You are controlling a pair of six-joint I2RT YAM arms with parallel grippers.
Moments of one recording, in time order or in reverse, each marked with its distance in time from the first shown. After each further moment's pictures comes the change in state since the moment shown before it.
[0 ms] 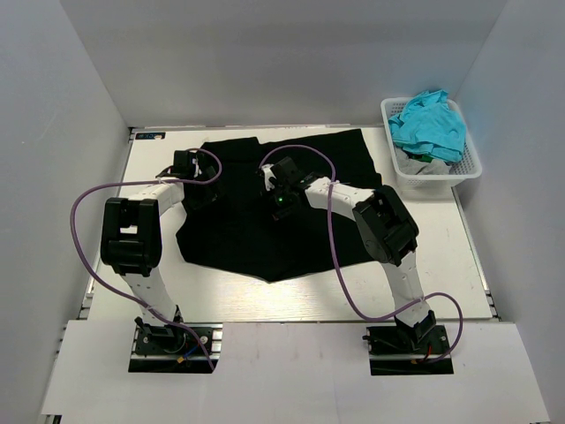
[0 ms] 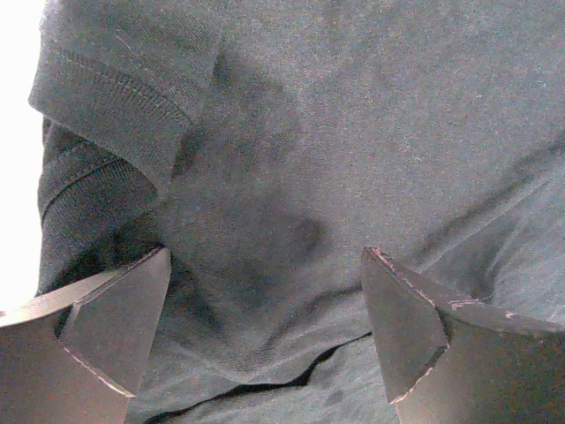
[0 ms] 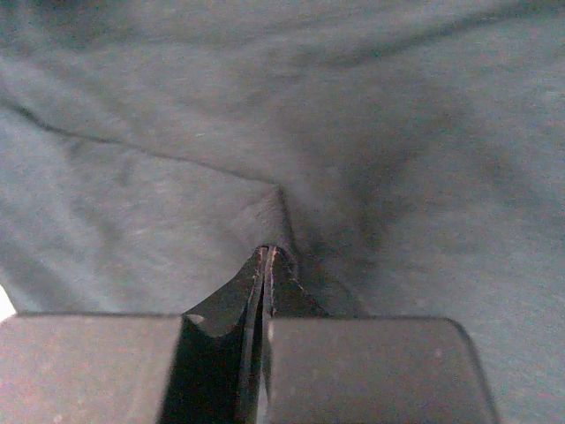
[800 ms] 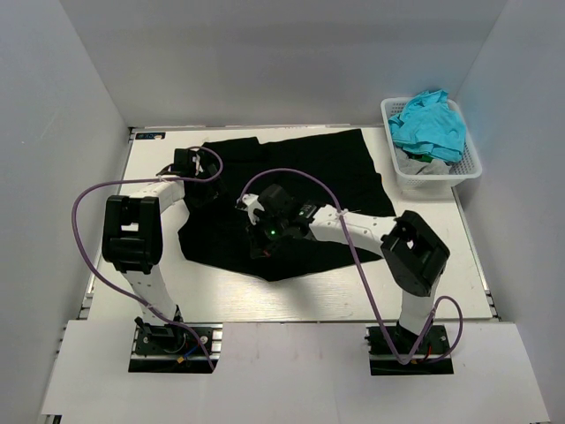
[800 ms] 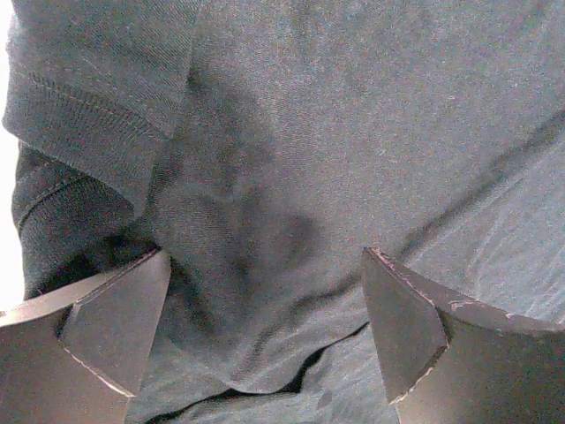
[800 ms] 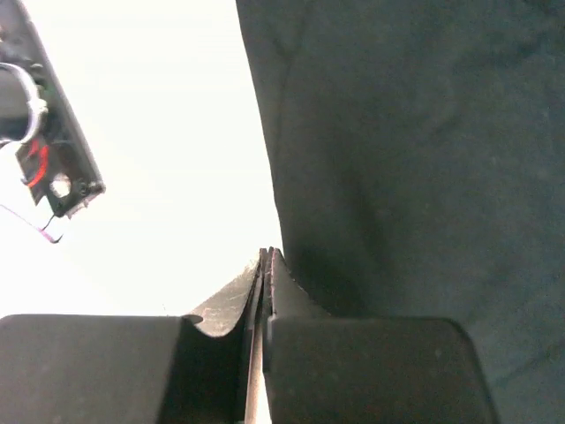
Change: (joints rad) left arm 0.002 0.025 0.029 0.004 0.048 0.000; right arm 0.226 -0.323 -0.284 0.058 -0.137 0.007
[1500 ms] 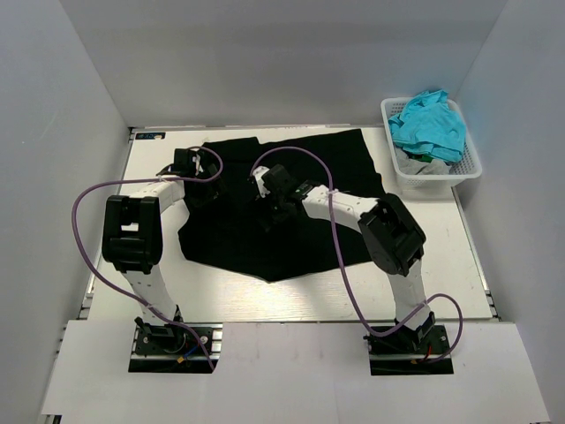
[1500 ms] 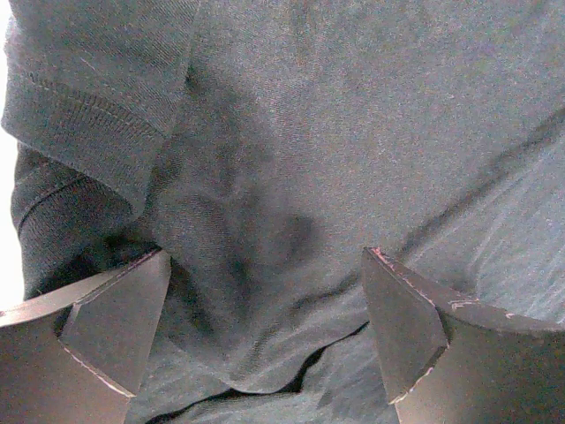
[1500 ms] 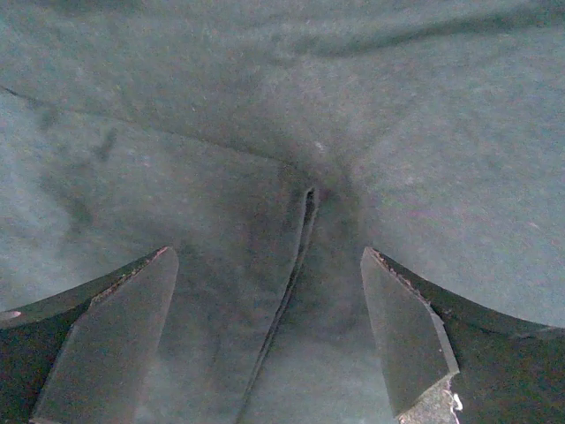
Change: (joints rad) left arm 0.000 0.000 0.000 0.000 0.002 0.004; right arm -0.130 0.208 0.207 -0.047 0.421 -0.135
